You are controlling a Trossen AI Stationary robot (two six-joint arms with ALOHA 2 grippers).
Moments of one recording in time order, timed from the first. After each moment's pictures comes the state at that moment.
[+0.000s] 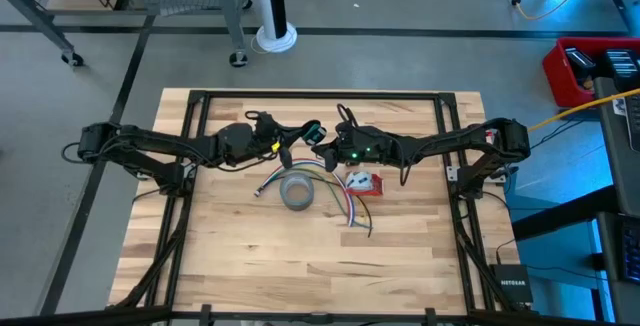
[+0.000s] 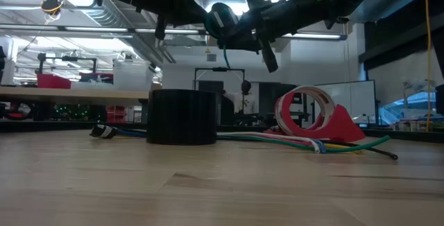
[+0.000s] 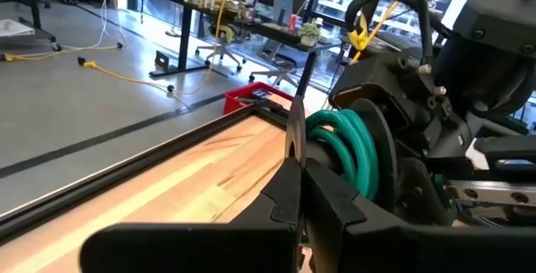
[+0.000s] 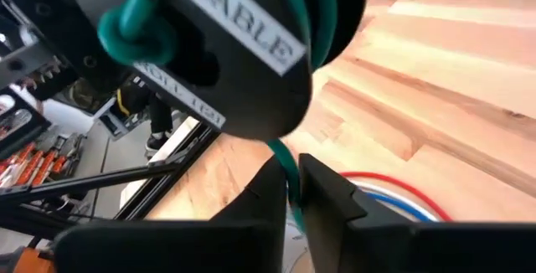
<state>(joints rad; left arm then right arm) 0.09 1.26 0.68 0.49 -0.39 -0.31 -0.11 1.61 0.89 0.42 0.08 0.78</state>
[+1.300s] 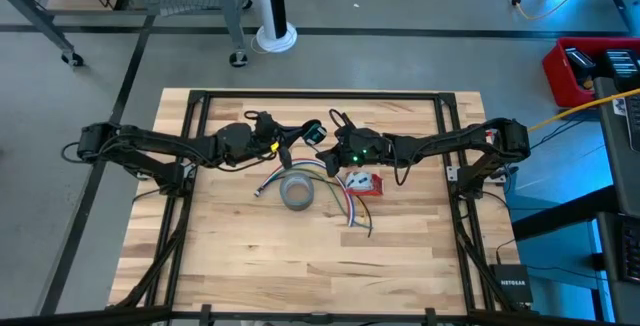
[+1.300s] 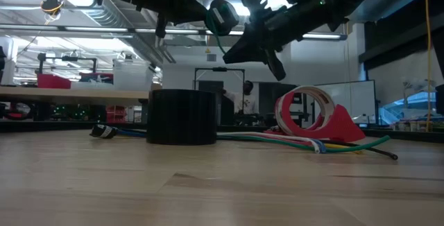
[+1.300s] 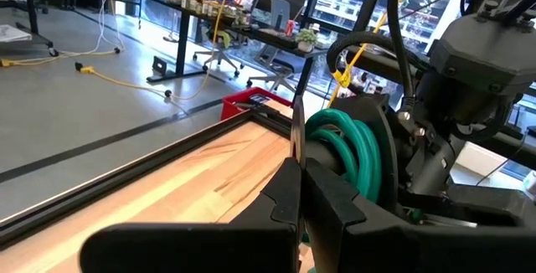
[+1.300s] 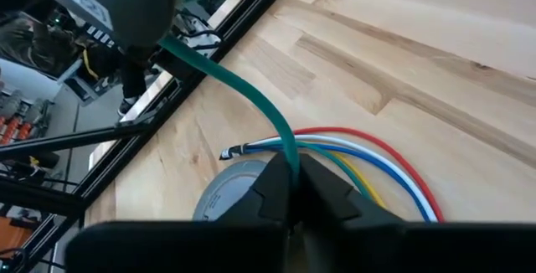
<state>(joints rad) 0.09 1.26 0.68 0.50 -0.39 -0.30 -0.11 1.61 0.89 0.29 0.04 0.75</state>
